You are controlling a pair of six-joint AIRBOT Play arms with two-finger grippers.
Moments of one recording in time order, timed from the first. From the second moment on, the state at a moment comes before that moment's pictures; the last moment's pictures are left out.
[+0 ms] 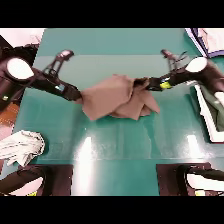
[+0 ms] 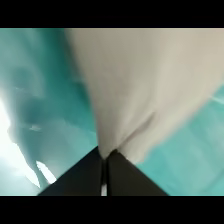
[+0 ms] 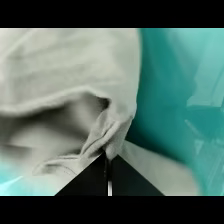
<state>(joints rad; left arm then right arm) -0.26 -1.16 1.27 1.16 -1.23 -1.29 0.08 -1.37 1.29 -1.05 1.15 1.41</state>
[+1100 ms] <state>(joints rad) -0.26 -1.11 1.96 1.34 -1.39 -1.34 -0.04 -0.89 1.55 -1.10 1.10 1.41</state>
